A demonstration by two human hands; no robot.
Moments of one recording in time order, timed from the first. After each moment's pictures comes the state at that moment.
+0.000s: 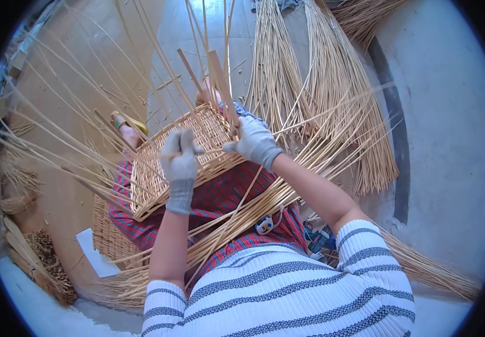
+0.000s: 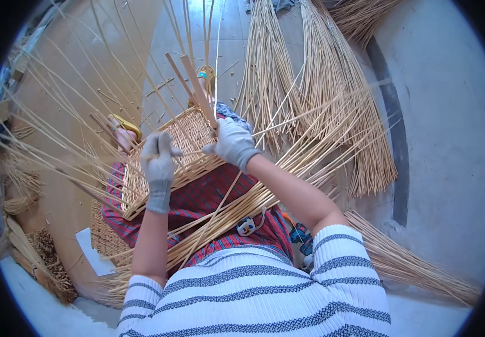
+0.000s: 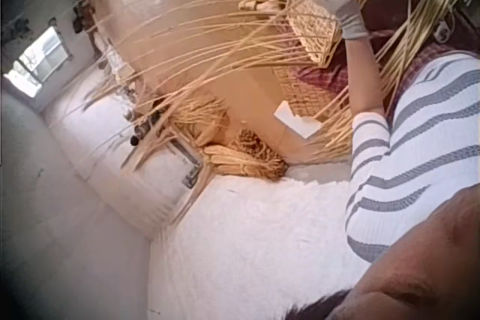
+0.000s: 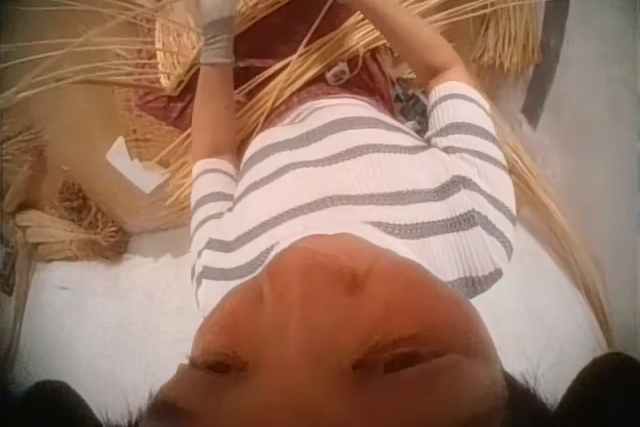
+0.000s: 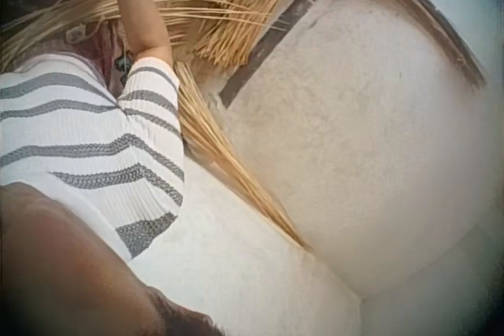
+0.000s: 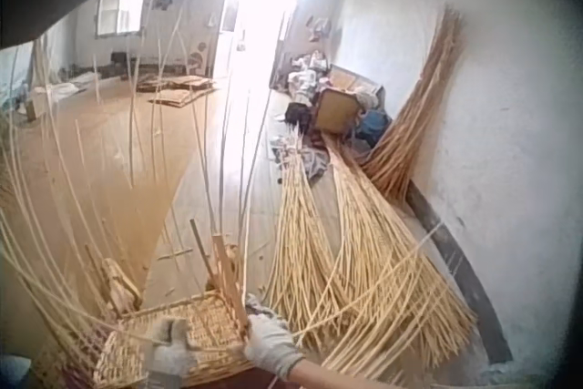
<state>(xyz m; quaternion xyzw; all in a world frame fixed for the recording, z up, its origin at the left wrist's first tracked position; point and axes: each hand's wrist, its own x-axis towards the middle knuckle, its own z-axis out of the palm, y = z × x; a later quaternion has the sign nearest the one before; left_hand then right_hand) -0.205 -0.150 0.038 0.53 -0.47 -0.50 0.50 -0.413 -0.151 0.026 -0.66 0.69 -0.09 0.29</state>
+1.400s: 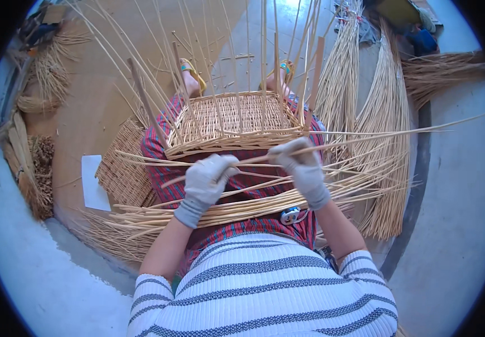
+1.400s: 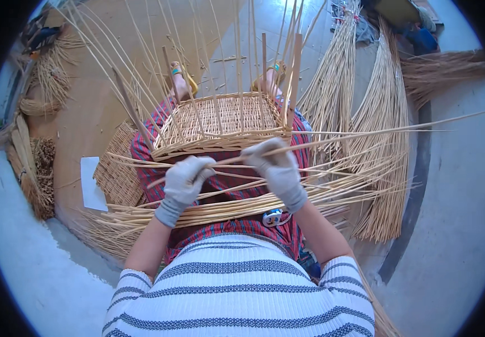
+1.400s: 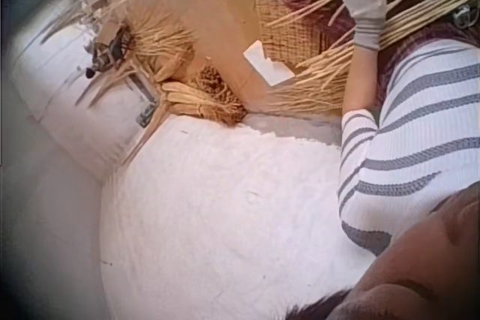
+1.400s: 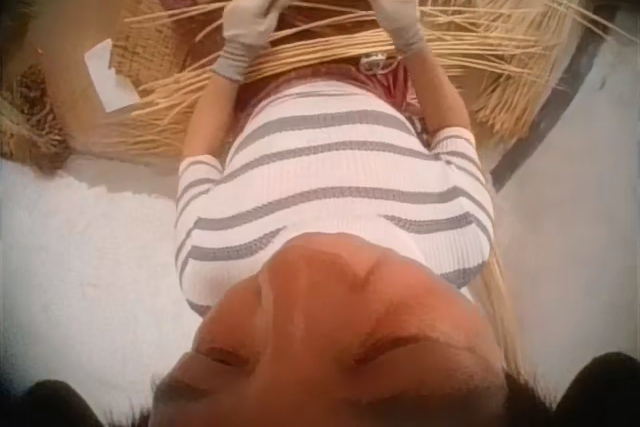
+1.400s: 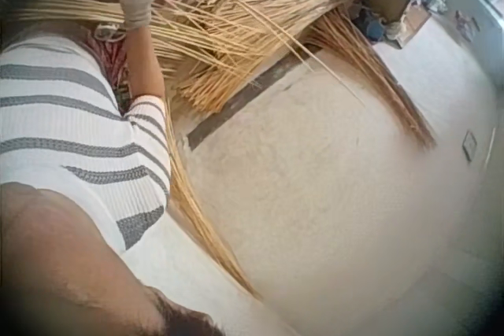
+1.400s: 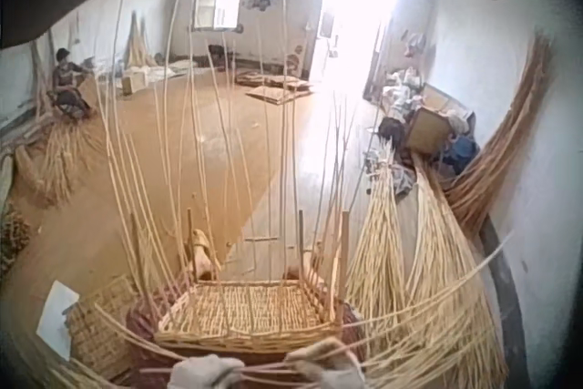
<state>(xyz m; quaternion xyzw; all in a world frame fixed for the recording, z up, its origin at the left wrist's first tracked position) -0.088 -0.017 0.044 0.51 -0.76 -0.27 0.29 -0.355 -0.060 0.085 -0.43 0.41 -0.48 0.64</state>
